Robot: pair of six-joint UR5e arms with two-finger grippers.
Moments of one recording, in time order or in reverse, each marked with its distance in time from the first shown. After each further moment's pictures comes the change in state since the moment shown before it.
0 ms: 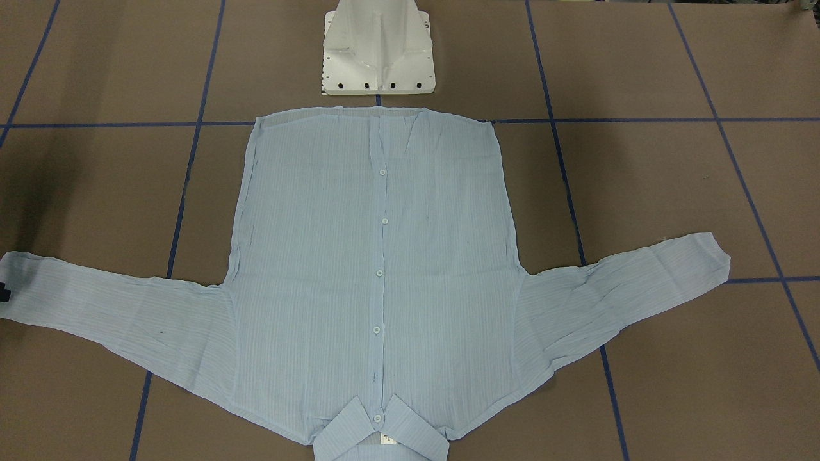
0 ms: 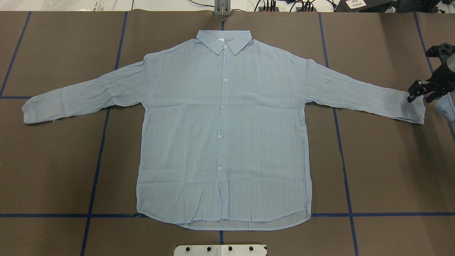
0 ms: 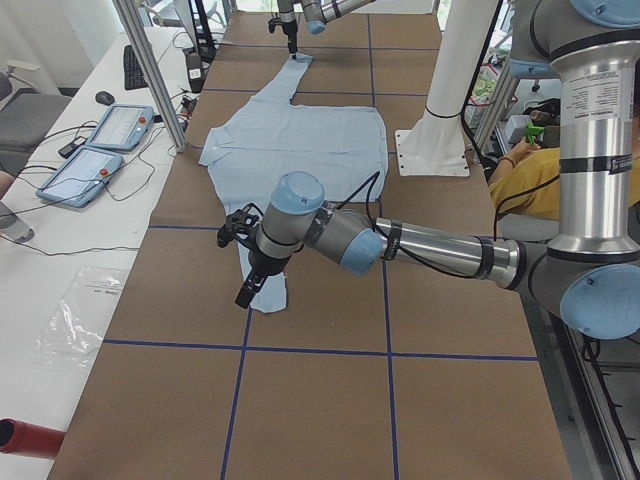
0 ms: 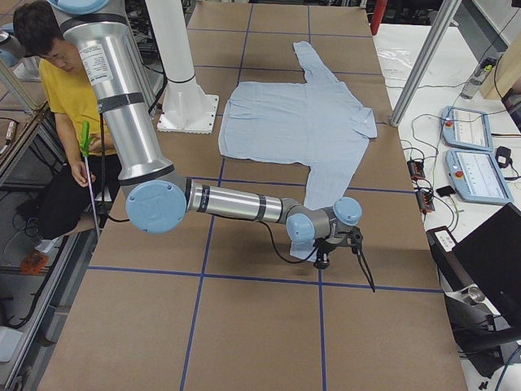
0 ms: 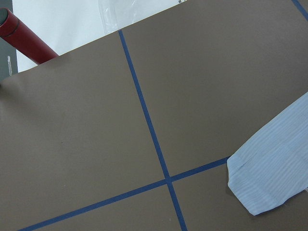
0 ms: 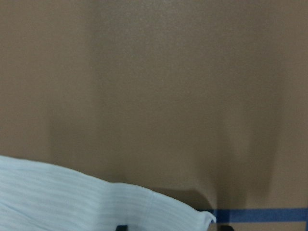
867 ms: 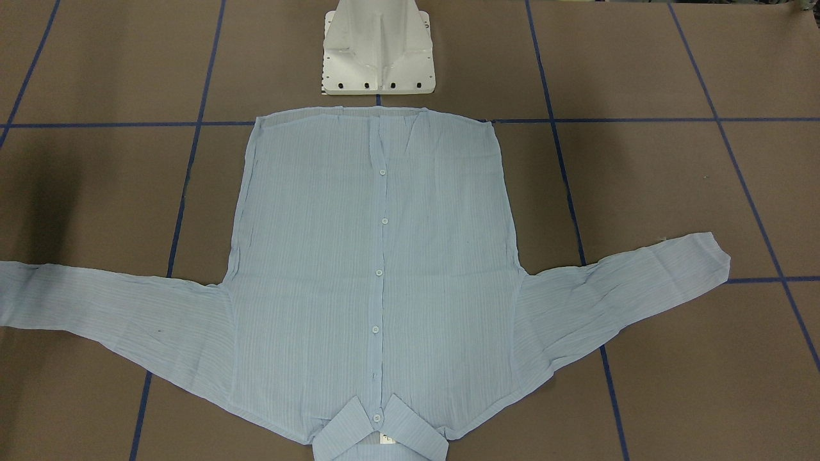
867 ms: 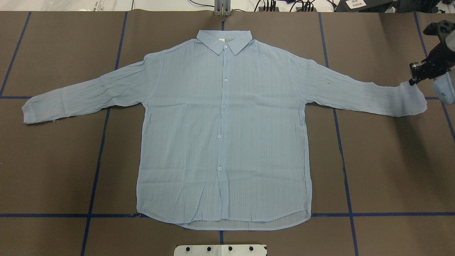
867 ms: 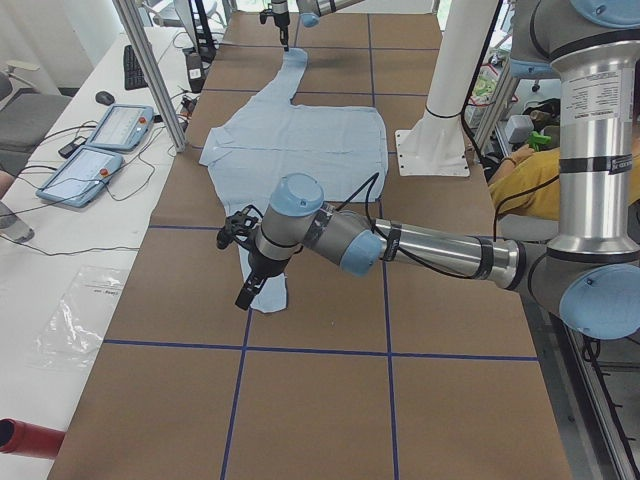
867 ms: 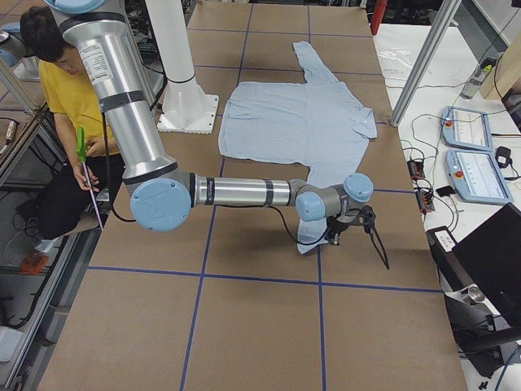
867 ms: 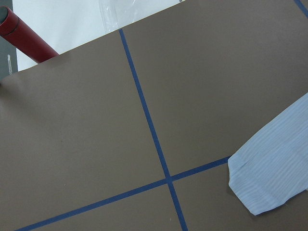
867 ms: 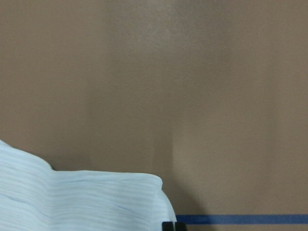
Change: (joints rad) left arm 0.000 -0.002 0.007 -0.003 -0.001 -0.002; right arm 0.031 0.046 0.163 -0.144 0.010 0.033
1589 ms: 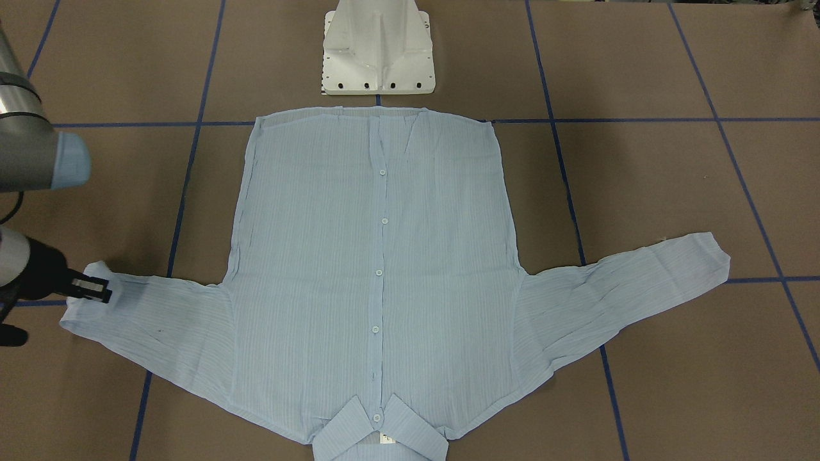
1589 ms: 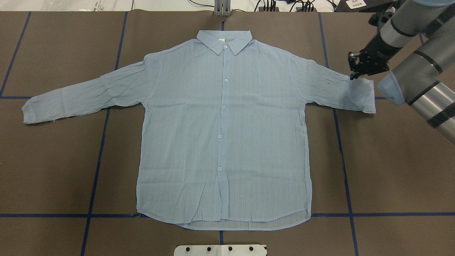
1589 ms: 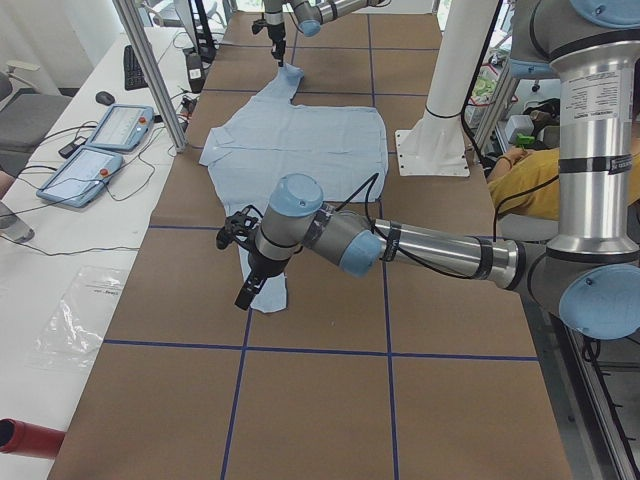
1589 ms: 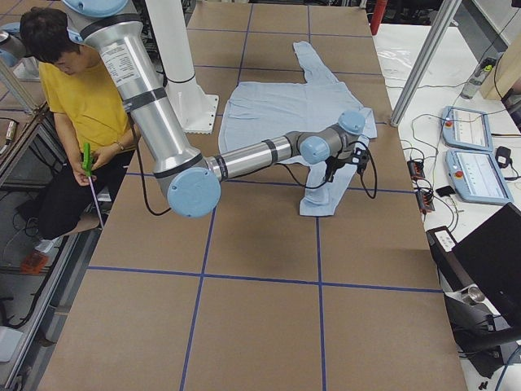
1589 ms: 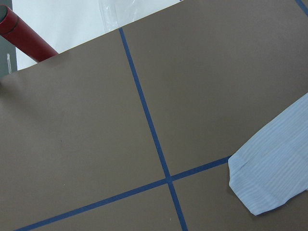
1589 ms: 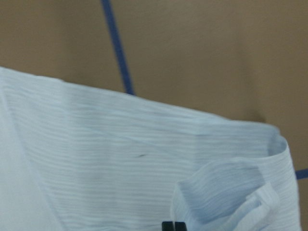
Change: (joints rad) left arm 0.002 -0.001 0.001 -0.002 0.000 0.000; right arm -0.207 0.134 0.186 -0.048 -0.005 0.576
